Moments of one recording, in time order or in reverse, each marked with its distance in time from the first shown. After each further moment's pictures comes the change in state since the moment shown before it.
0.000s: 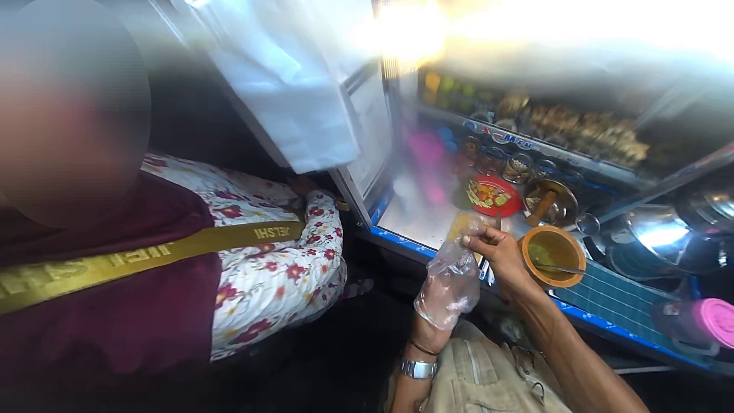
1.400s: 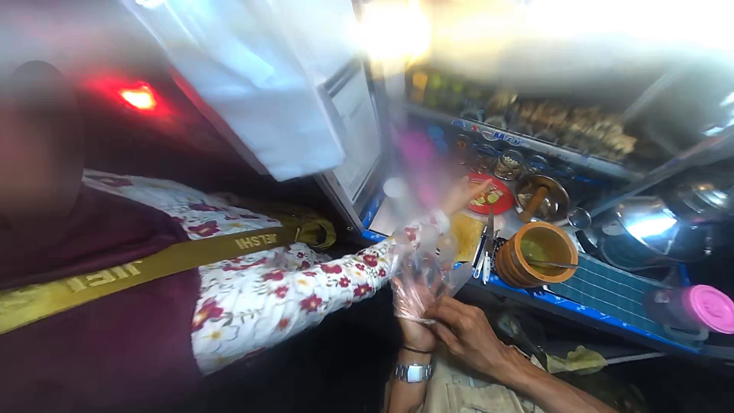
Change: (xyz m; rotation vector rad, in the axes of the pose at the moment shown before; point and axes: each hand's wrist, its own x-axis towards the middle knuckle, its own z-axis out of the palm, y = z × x) left_hand 0.006 0.004 -0.005 0.100 0.121 0.127; right_hand -0.089 0.071 0.019 -0.639 -0.346 -0.577
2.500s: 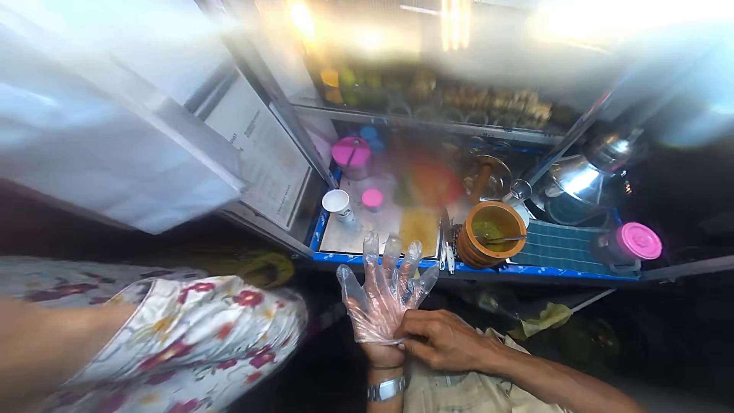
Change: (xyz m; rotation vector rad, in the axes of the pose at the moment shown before) left_hand 0.007 -0.005 0.002 -0.196 -0.198 -0.160; right_hand -0.012 0.003 -0.020 0.205 -0.160 0.080
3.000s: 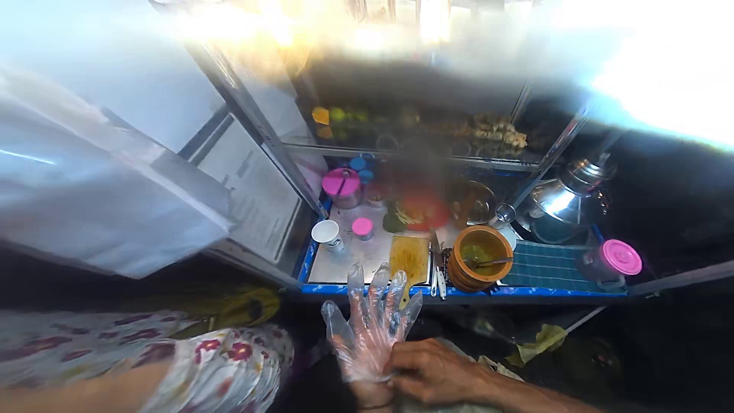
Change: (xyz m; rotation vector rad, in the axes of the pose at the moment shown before) left_hand 0.009 0.002 0.004 -0.062 -0.032 0.015; right_hand 0.001 0.003 -0.002 0.000 -0.021 -0.034
